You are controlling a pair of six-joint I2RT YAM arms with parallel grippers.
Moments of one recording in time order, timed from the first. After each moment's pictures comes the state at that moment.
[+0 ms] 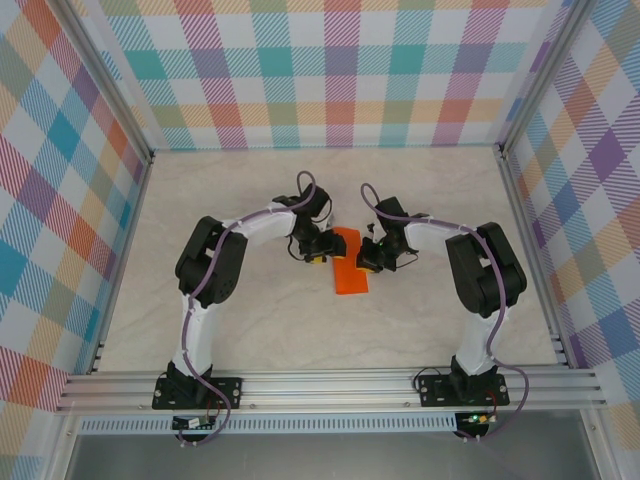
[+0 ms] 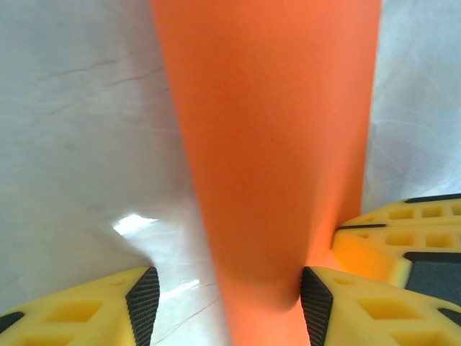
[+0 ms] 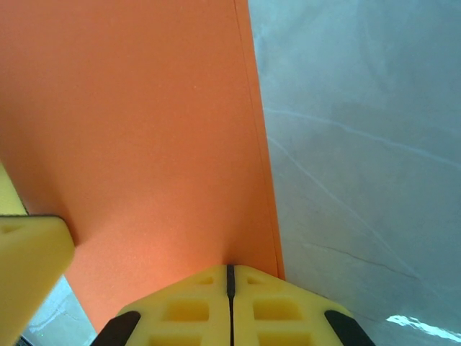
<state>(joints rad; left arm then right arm) -0.57 2.13 1.56 -0.70 0.42 -0.55 0.42 1.89 1.10 -0.49 -0.47 0.58</state>
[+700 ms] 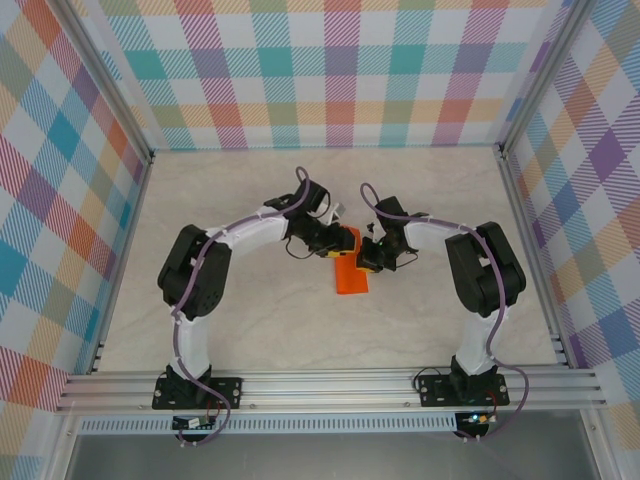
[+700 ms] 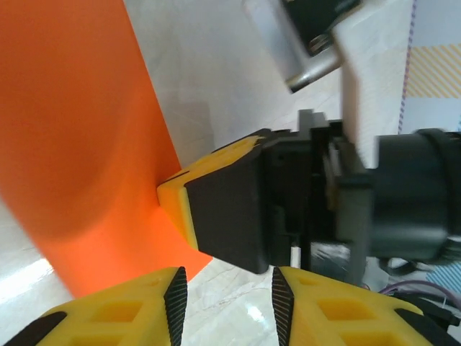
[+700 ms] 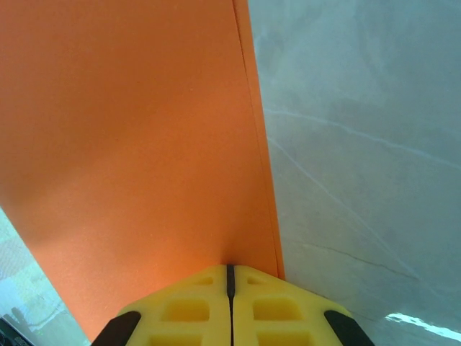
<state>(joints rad) -0.61 2.00 1.45 -0.49 0.65 -0.60 0.42 1.90 1.11 -0.51 -0.47 0.57</state>
